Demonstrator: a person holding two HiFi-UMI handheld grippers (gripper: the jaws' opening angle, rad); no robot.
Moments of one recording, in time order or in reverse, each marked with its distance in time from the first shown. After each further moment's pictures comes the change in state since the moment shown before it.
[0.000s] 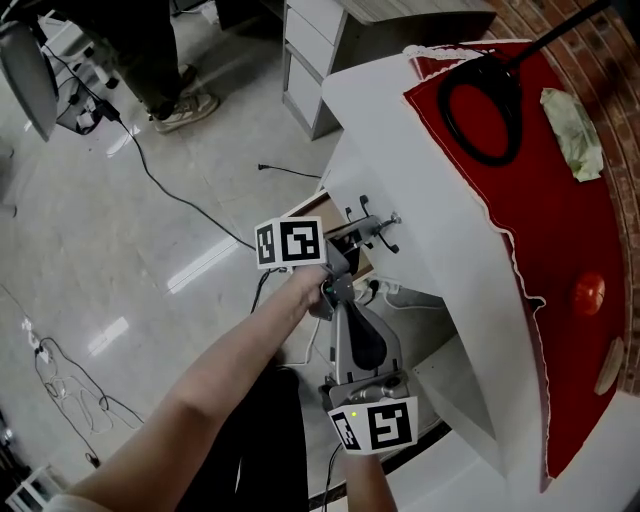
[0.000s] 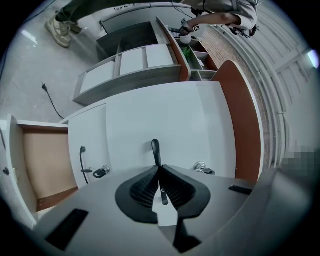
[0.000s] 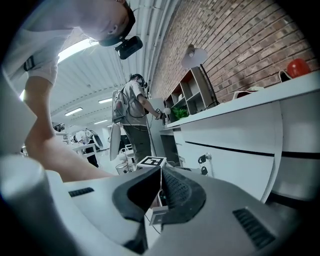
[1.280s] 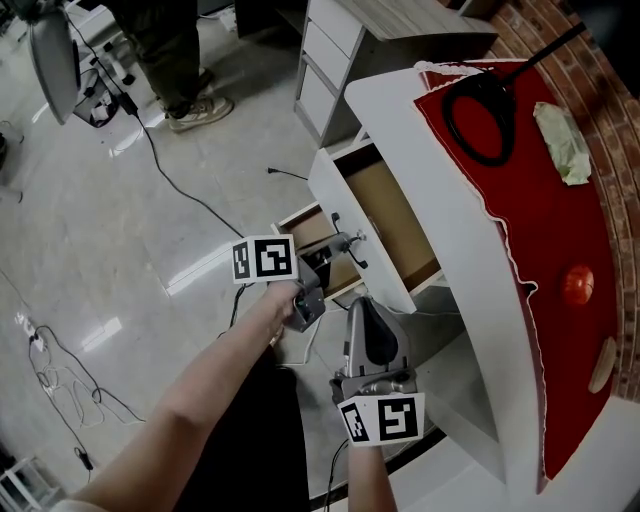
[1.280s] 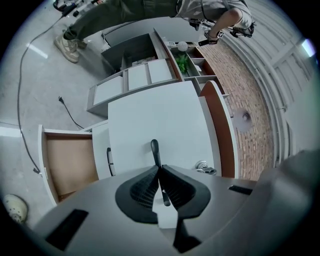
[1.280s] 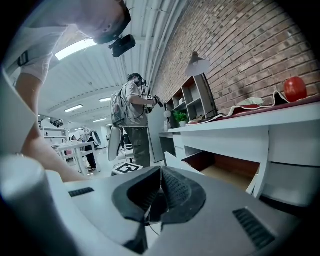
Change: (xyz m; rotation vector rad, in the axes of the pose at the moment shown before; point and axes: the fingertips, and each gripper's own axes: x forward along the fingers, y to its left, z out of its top) left arm -0.085 0.006 -0.015 0.030 -0.046 0.071; right arm -0.029 0.012 0.011 -0.045 -0.023 -0.027
